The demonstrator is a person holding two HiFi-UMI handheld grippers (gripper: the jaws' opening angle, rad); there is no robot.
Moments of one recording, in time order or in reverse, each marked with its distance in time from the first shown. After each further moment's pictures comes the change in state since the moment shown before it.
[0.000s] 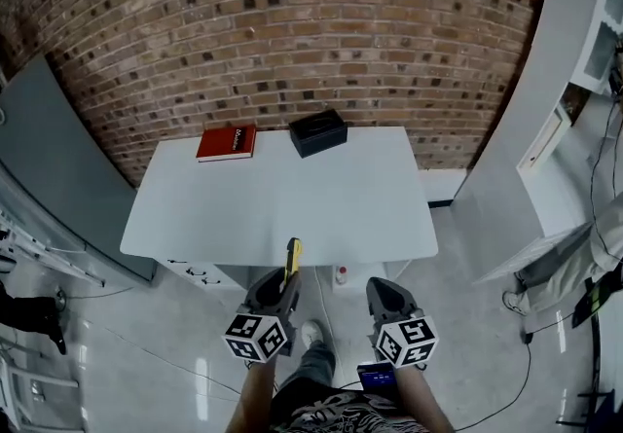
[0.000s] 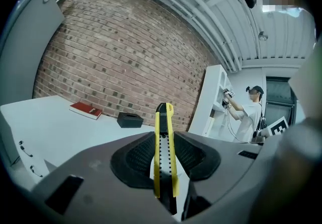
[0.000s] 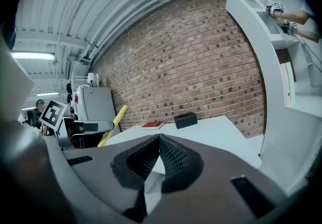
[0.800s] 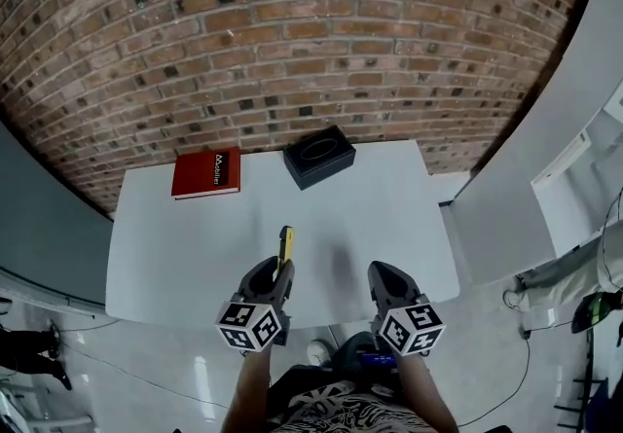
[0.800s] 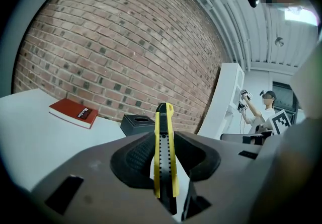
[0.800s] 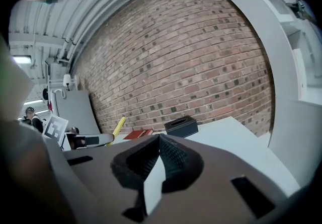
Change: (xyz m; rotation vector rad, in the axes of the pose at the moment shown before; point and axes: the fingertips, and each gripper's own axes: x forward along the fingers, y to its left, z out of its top) left arm 0.191 0.173 0.064 -0.048 0.086 -0.051; right arm 0.229 -0.063 0.074 0.103 0.024 -0.091
